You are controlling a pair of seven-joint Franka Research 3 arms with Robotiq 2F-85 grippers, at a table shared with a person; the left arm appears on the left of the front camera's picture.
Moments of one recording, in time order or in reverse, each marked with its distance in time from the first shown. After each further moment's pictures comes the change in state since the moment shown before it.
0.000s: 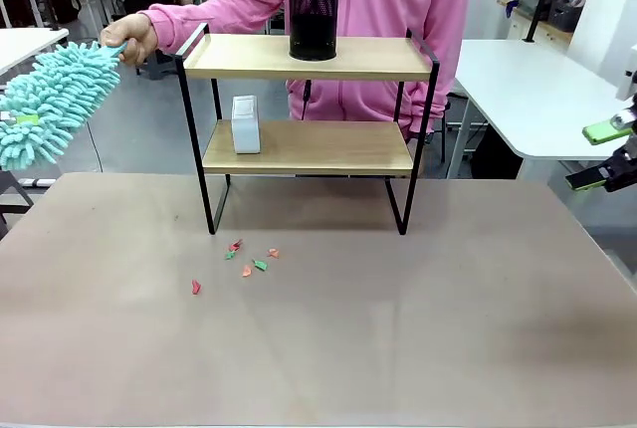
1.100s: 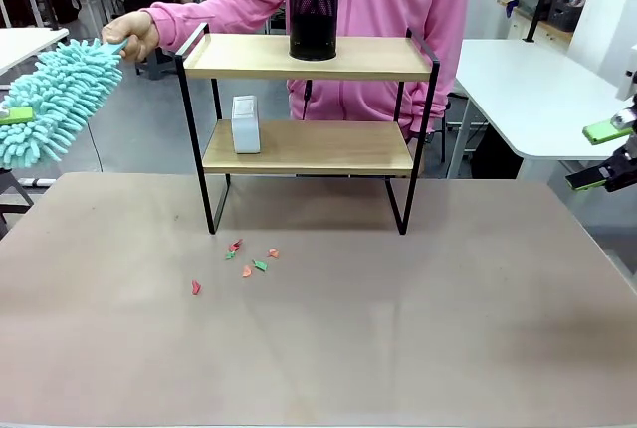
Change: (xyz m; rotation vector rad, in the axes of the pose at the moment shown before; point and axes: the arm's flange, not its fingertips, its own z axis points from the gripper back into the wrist) left arm -0.001 -0.004 0.001 0.029 0.017 -0.033; right arm 0.000 0.000 0.000 0.000 0.000 0.000
